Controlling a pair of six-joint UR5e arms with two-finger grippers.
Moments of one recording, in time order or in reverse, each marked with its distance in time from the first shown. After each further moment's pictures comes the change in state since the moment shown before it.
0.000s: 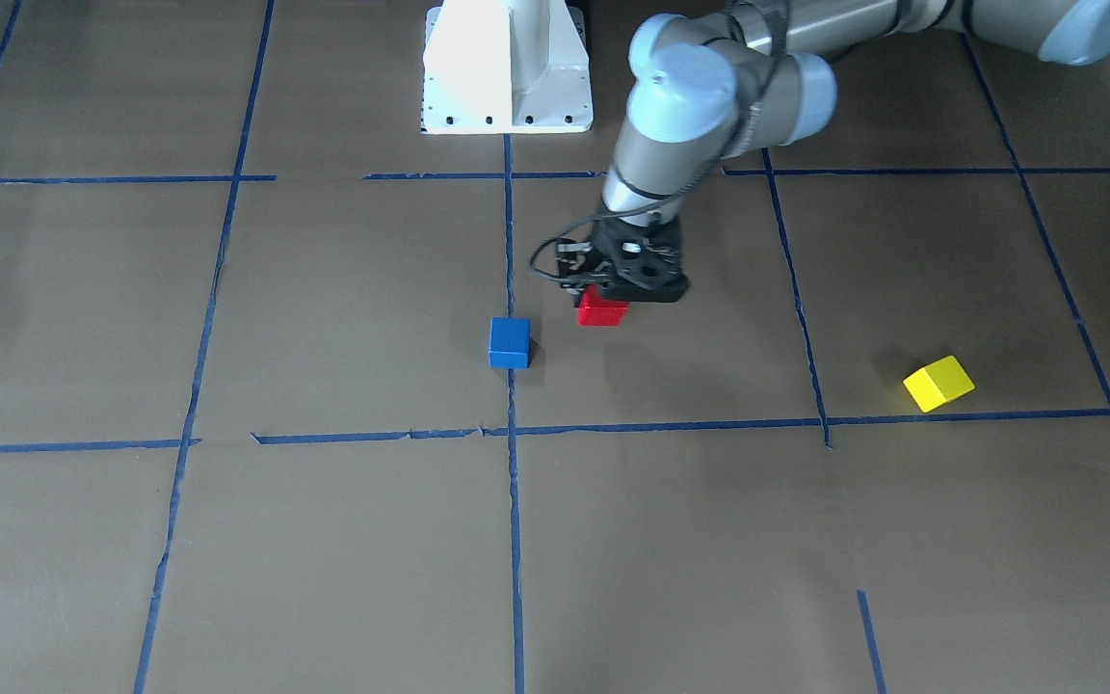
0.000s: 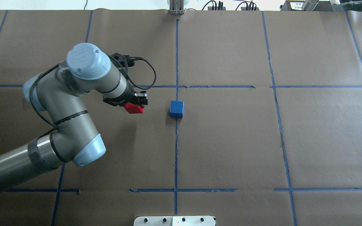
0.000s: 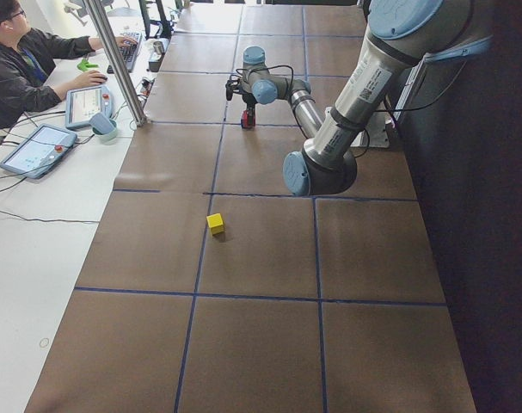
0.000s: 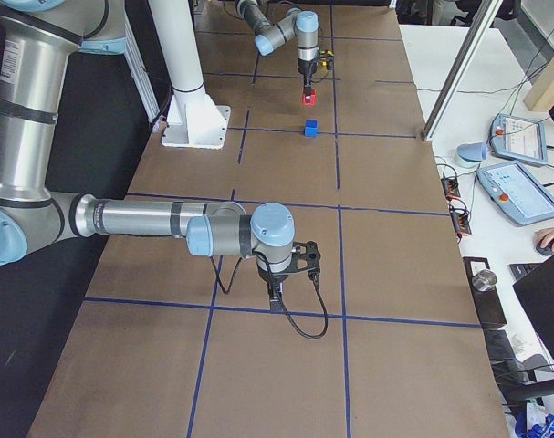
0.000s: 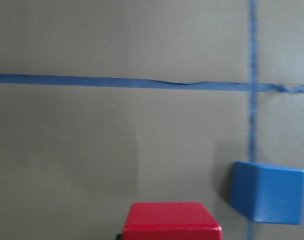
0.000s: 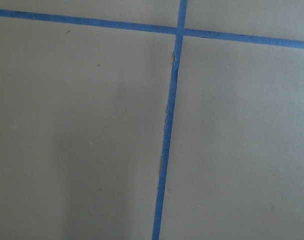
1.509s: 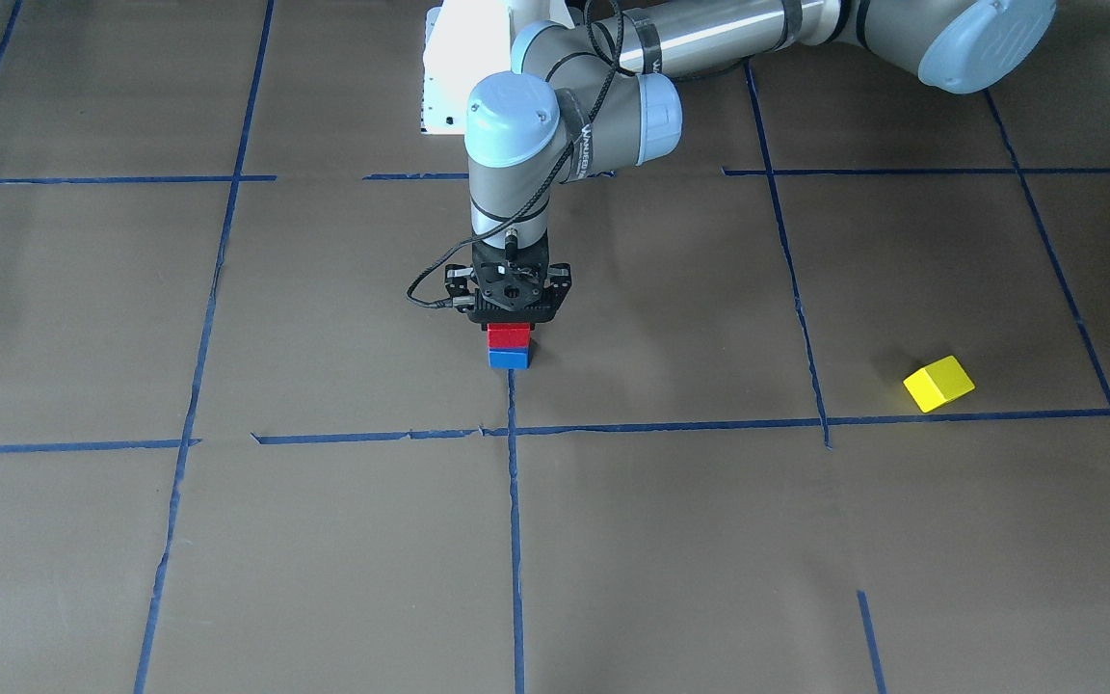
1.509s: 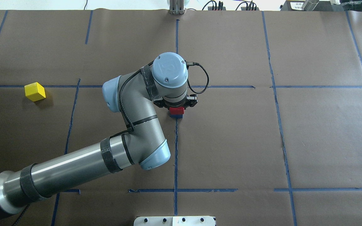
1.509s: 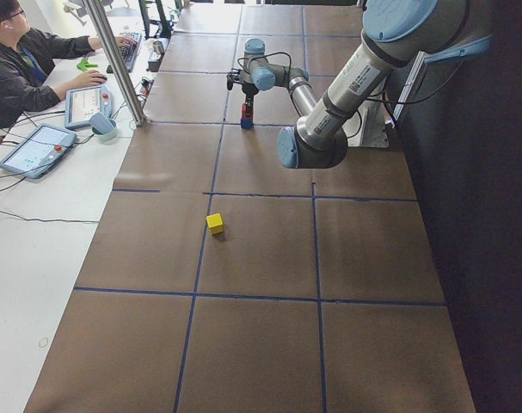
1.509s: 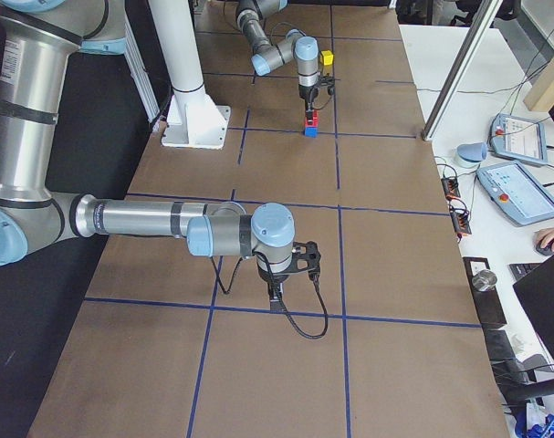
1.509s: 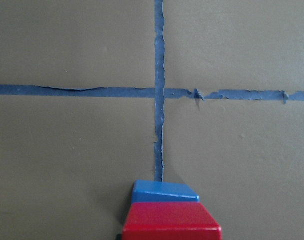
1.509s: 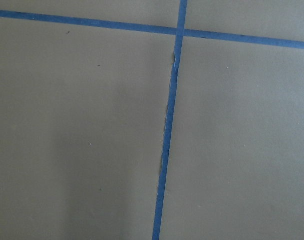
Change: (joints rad) left arm 0.046 -0.138 0.191 0.007 0.085 0.020; right arm 0.000 0.000 -0.001 0.000 0.000 0.001
